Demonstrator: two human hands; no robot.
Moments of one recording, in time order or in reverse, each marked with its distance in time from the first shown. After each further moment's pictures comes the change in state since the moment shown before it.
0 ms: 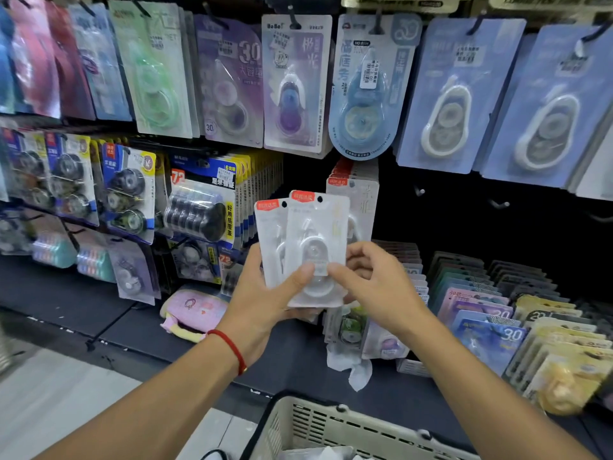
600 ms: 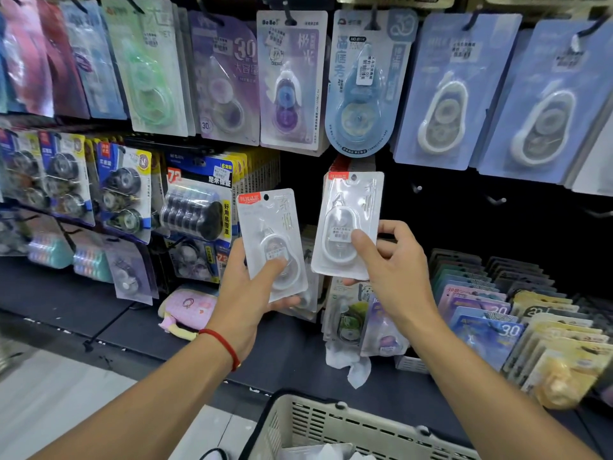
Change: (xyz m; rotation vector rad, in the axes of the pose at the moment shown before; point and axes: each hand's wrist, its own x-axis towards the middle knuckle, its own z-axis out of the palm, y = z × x) left_hand 0.005 0.003 -0.008 -0.003 0.130 0.052; right_hand -0.002 -0.013 -0.006 0.166 0.248 -0.061
